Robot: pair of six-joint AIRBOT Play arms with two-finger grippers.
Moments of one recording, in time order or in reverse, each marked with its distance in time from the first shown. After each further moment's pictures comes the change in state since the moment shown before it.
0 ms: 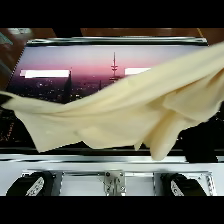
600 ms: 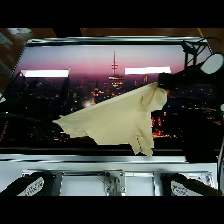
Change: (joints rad) left arm 0.000 -0.270 -0.658 0.088 0.346 0.164; right arm 0.004 -0.547 -0.432 -0.054 -0.329 -0.126
